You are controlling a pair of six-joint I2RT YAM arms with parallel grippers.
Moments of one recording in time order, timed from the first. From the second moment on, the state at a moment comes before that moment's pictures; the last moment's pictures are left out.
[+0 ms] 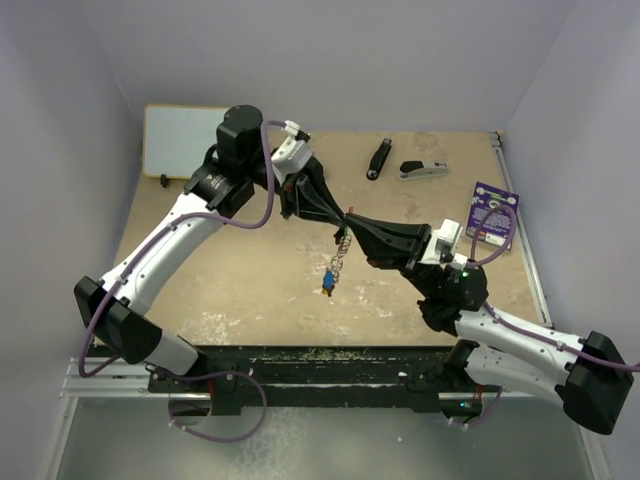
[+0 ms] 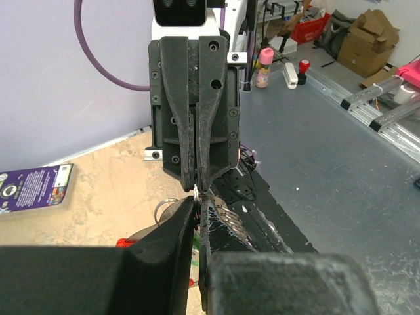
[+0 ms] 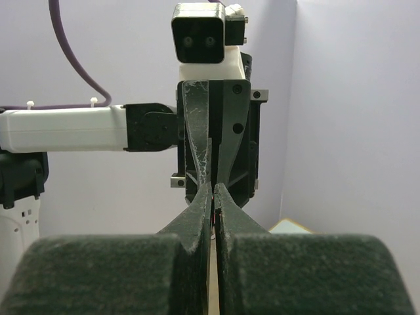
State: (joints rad) left arm -0.59 1.49 1.58 -0.16 1.49 0.09; right arm 0.87 0.96 0.51 1.26 -0.18 0.14
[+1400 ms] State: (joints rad) left arm -0.53 1.44 1.48 -0.07 1.41 0.12; right arm 0.87 0.94 0.55 1.20 -0.15 0.15
